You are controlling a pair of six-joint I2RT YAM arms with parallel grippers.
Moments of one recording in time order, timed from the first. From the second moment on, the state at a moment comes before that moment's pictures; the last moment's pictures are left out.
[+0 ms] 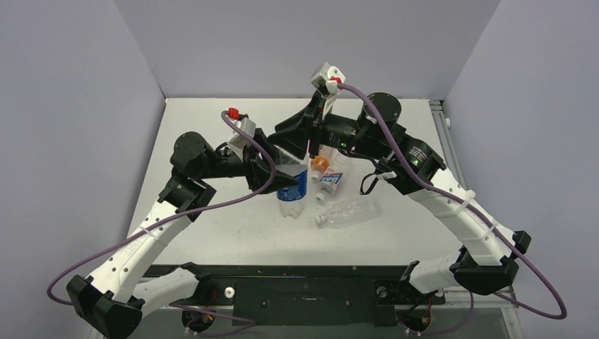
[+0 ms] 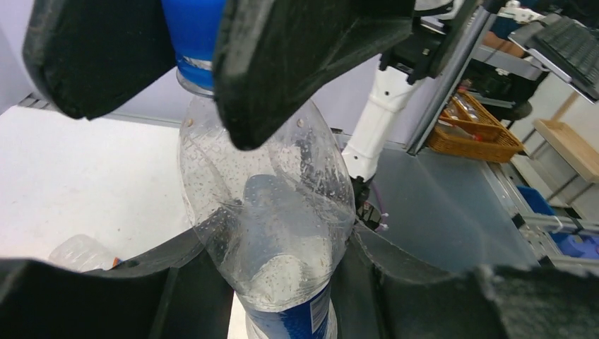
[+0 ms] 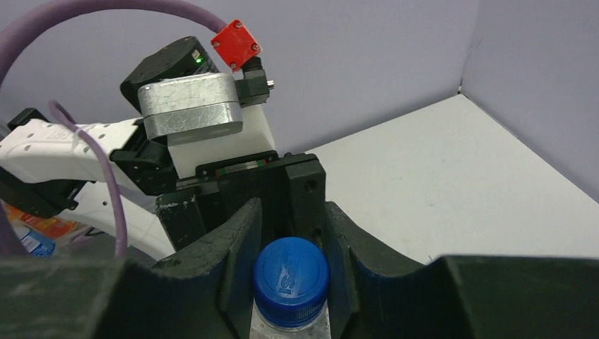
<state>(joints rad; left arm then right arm) -0.55 1.04 1.07 0.20 0.96 -0.41 0.90 1.38 1.78 -0.38 -0.34 0.20</state>
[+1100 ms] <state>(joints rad) -0.58 1.03 1.05 0.01 0.54 -0.09 0.99 1.56 2.01 -0.64 0.29 0.33</state>
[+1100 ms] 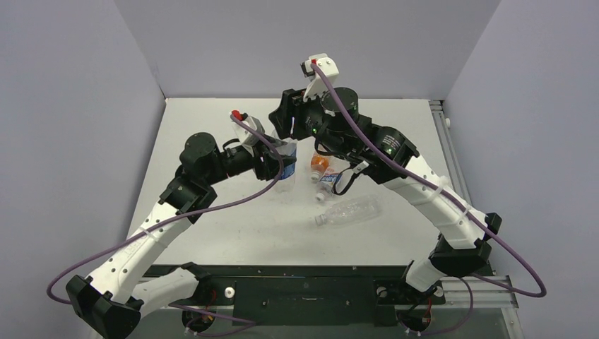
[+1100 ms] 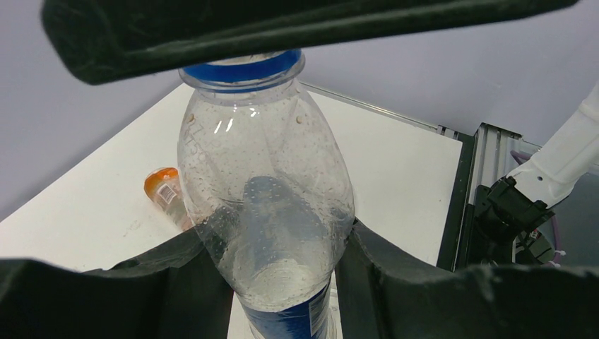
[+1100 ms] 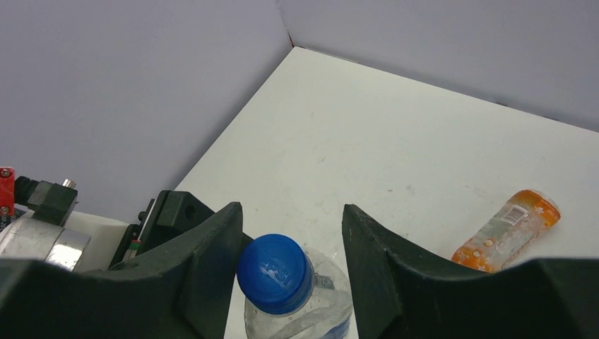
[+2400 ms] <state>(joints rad) -0.59 1.03 1.07 0.18 1.01 -0.40 0.82 1.35 1.77 -0.38 -0.58 0.28</state>
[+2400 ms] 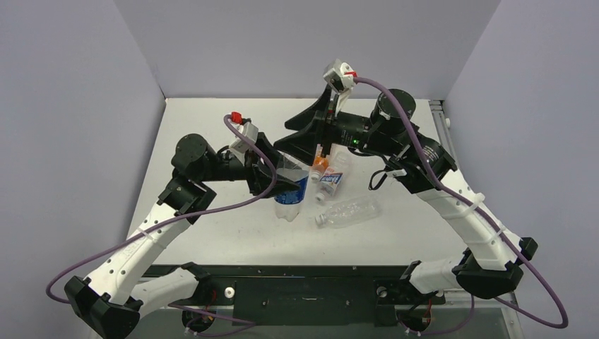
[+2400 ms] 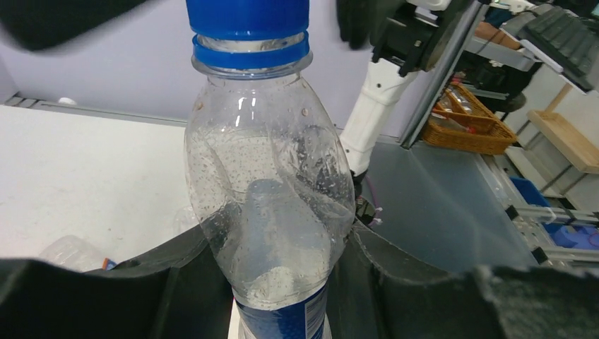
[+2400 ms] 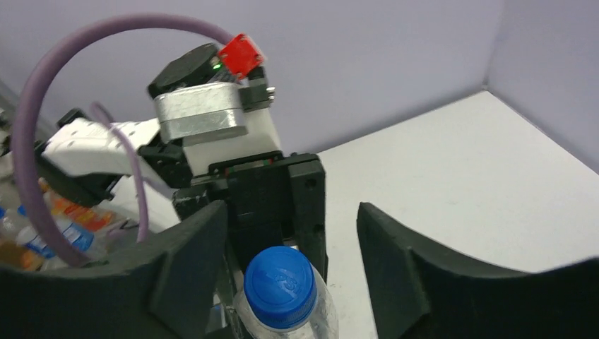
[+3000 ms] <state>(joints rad) -0.59 1.02 1.07 0.02 0.60 -0.14 1.01 1.48 1.99 -0.58 0.30 0.28</state>
